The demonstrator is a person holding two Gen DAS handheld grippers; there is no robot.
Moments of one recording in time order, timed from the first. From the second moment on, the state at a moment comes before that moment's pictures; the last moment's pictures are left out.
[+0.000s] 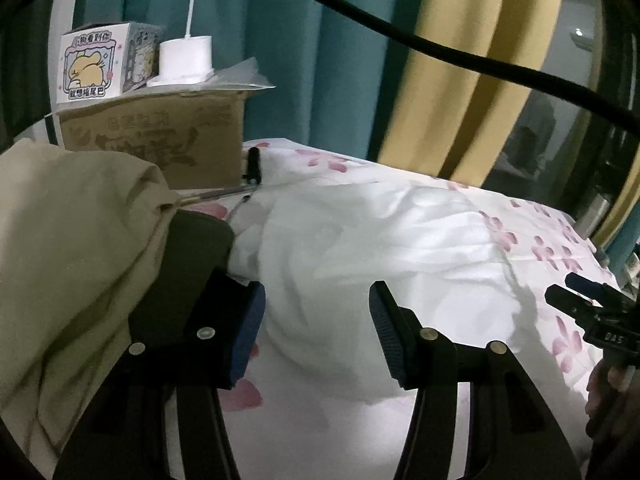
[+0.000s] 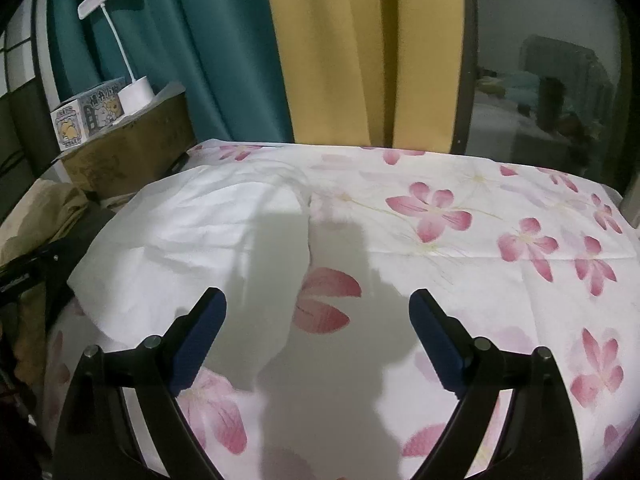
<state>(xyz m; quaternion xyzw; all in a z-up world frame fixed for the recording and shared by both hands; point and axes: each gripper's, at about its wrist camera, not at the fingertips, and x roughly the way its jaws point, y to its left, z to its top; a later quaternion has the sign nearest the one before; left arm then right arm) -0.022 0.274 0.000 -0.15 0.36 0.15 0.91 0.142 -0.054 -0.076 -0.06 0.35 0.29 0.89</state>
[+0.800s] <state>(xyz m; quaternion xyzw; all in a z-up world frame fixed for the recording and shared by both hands) -0.042 0.200 0.028 -0.13 0.32 0.11 0.93 0.094 -0.165 -0.055 -0.02 0.32 0.22 0.92</state>
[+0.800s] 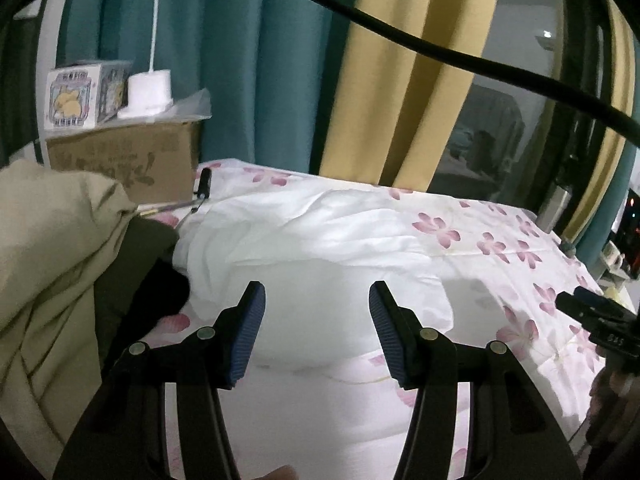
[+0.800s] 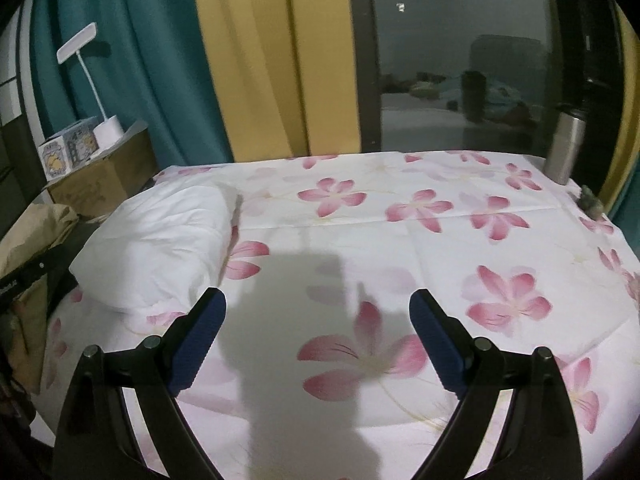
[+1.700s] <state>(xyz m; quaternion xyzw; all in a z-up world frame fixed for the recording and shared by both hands) -0.027 0.078 0.095 -0.05 0.23 0.00 0.97 0.048 -0.240 0.015 0.00 0.22 0.16 0.96</state>
